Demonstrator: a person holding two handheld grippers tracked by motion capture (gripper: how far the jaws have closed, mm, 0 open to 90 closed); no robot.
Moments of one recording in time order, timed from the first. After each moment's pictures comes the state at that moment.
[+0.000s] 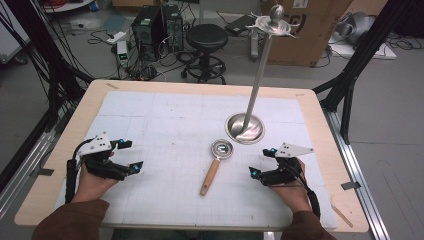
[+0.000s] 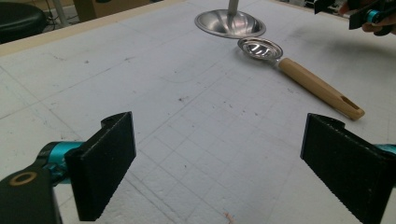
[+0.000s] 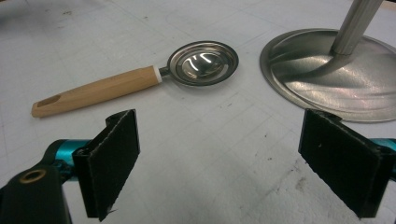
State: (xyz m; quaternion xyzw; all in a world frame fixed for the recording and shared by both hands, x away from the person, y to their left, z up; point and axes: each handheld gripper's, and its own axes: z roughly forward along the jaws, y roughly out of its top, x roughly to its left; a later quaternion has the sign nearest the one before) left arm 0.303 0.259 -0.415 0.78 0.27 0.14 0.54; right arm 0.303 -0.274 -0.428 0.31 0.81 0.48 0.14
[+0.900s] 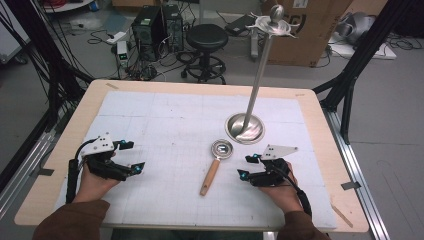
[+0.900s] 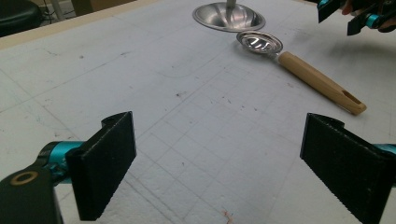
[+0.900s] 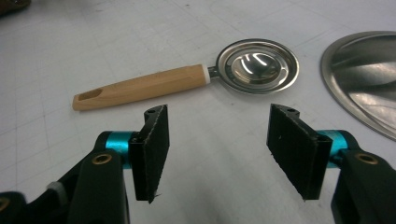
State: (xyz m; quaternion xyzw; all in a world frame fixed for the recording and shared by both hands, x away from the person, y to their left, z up) left arm 0.304 0.256 -0.418 0.79 0.27 0.14 0.53; right arm 0.300 -0.240 -0.426 0.26 0.84 0.46 0.10
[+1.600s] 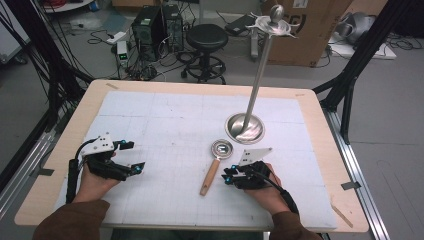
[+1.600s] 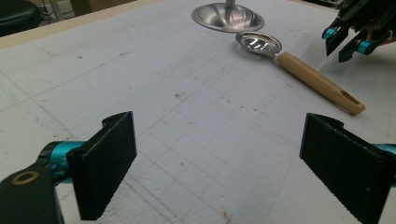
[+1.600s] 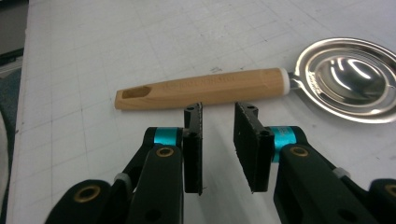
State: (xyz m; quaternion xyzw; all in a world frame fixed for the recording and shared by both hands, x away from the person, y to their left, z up) left arm 0.304 0.256 -0.418 0.79 0.27 0.14 0.53; right arm 0.298 -0.189 -0.433 0.21 0.88 0.43 0.05
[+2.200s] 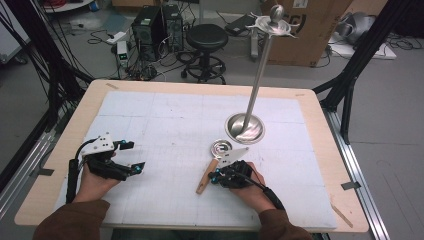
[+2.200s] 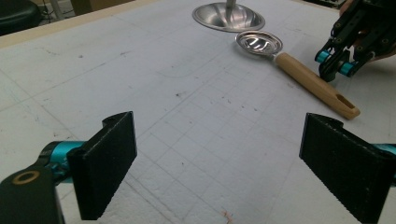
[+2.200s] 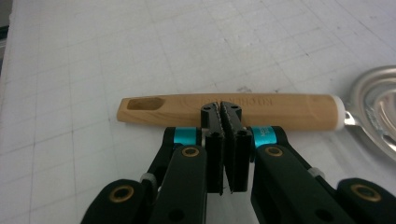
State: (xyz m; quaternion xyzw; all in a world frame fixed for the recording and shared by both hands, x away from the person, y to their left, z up) left arm 0.305 0.256 -0.418 0.79 0.27 0.14 0.53; right arm 0.304 -0.143 -0.440 0.17 0.90 0.39 0.05
